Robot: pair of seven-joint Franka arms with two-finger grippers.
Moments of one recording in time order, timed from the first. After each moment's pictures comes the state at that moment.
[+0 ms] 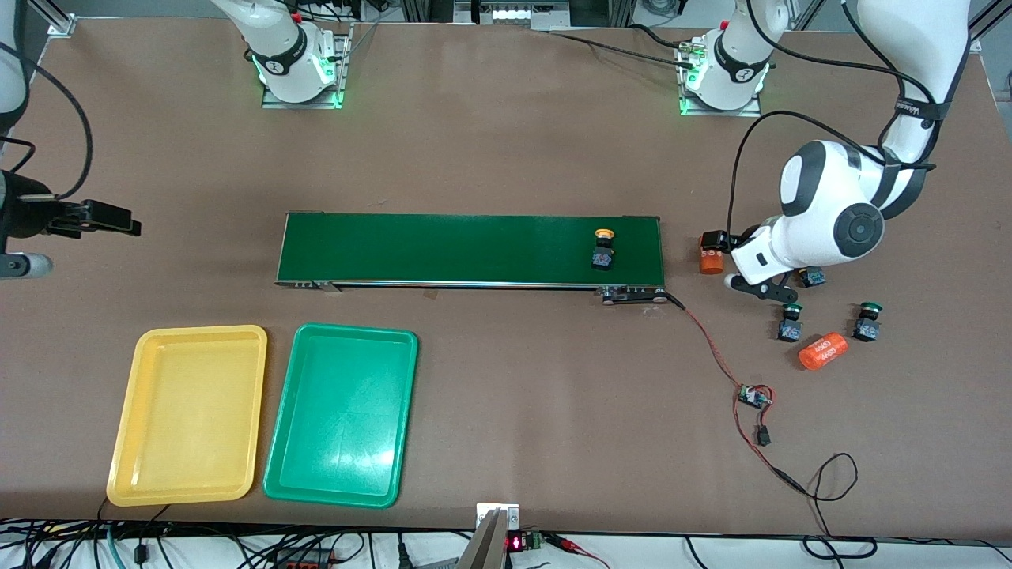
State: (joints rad) left arm 0.18 0.29 -0.30 -2.16 -0.07 2.13 0.12; right arm -0.10 0.21 0.01 -1.51 0.04 1.53 -0.13
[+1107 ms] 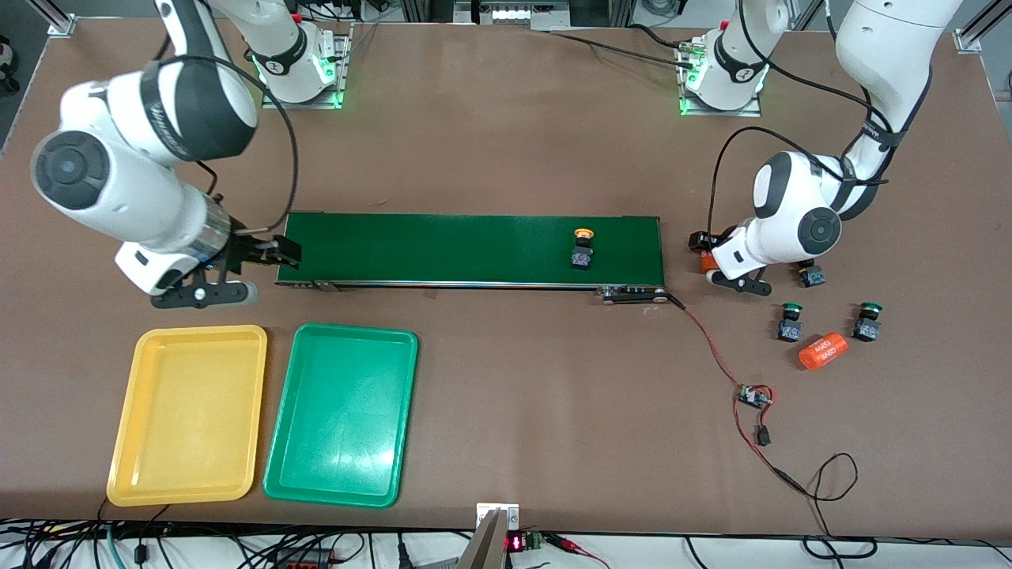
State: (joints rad) left arm 0.19 0.38 -0.30 -2.28 -0.06 2.35 0.12; right arm 0.23 0.29 0.02 -1.64 0.03 1.86 0.17
